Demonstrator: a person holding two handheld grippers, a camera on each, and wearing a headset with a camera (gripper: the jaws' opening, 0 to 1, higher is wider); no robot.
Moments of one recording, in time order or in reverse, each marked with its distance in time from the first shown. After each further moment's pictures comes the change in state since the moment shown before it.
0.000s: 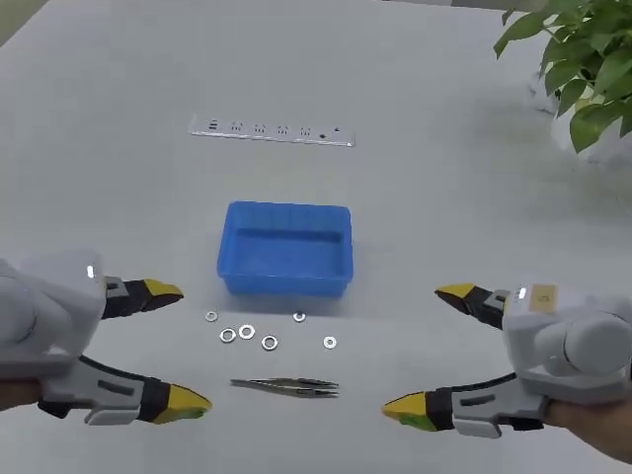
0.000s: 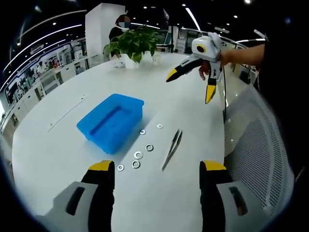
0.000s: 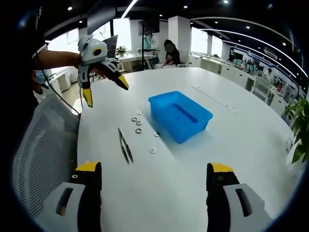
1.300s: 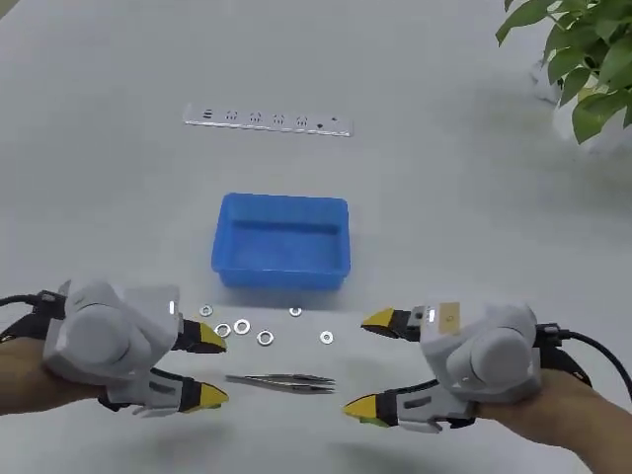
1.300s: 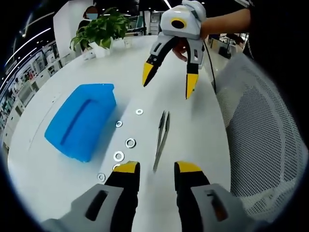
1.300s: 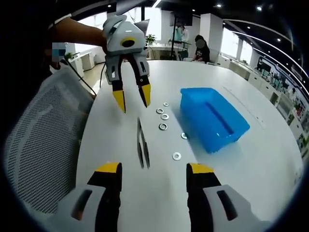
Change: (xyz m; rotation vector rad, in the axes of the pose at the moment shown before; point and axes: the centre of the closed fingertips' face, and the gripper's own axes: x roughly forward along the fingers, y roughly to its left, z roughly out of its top) left arm 0.057 -0.016 -0.030 0.188 0.149 -0.160; right arm 0.054 0.039 -0.010 -0.193 0.081 0.183
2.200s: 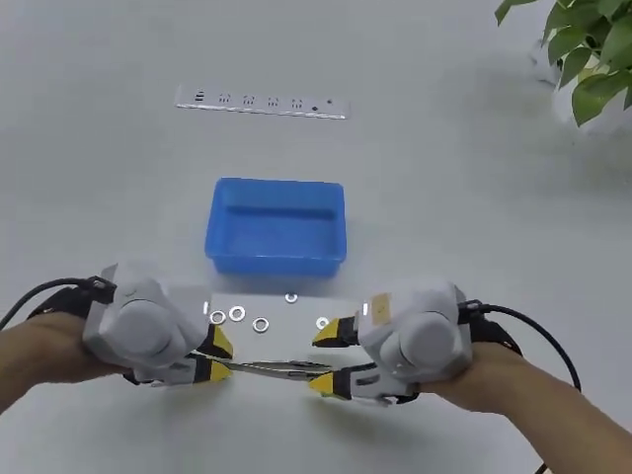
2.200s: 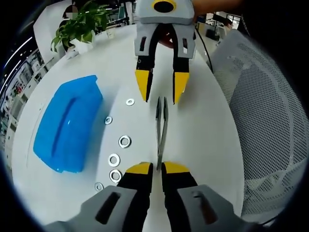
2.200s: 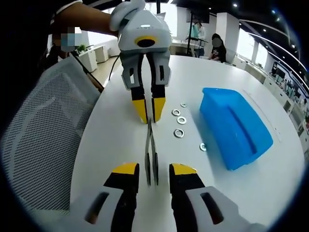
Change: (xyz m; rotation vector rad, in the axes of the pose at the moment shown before) left arm 0.025 0.002 -0.015 0.133 0.118 -0.059; right arm 0.041 0.016 0.007 -0.078 0.040 0.114
